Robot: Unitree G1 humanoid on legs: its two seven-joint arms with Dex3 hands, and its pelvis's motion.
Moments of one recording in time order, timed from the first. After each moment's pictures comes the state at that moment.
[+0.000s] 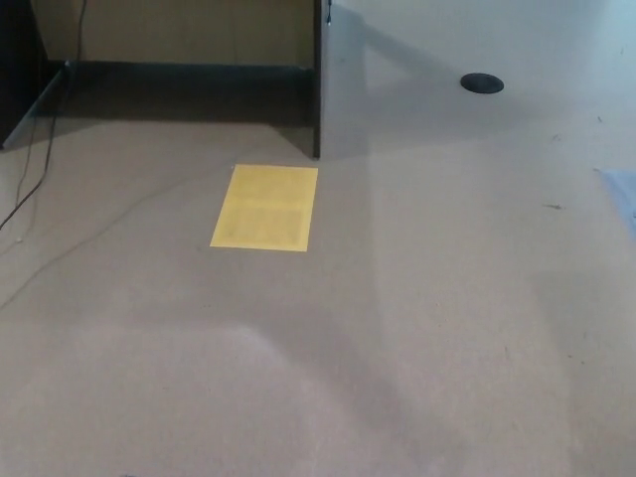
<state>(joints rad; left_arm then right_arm) 0.06 0.59 -0.08 1.10 0.77 -0.64 1.06 -0.11 -0.45 0.17 1.21 -0.31 -0.36 -0.03</state>
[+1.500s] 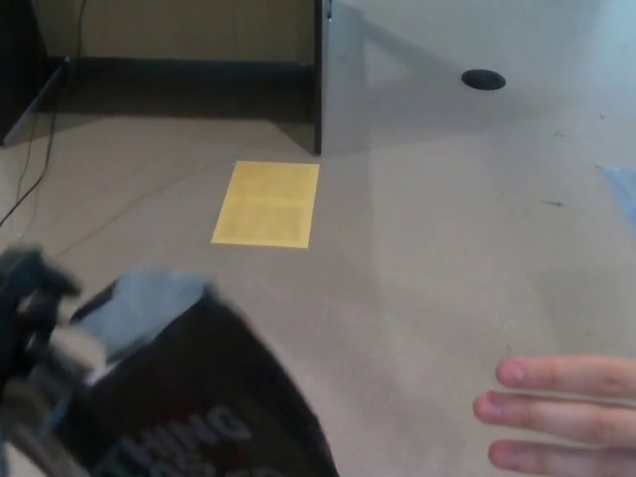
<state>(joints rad) -0.37 0.62 -0.11 0.53 0.72 -0.58 1.00 -0.14 -0.46 0.18 1.20 -0.32 -0.35 -0.03</state>
